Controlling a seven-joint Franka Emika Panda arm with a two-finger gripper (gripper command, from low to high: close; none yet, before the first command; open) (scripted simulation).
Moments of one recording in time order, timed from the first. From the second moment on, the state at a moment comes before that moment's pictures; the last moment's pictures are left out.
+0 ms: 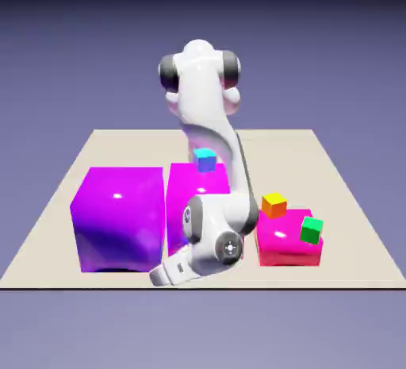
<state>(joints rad) -0.08 0.79 0.10 -1.76 -0.52 1.79 0.48</state>
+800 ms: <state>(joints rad) -0.03 0.36 0.58 -1.98 -0.04 1.45 0.98</state>
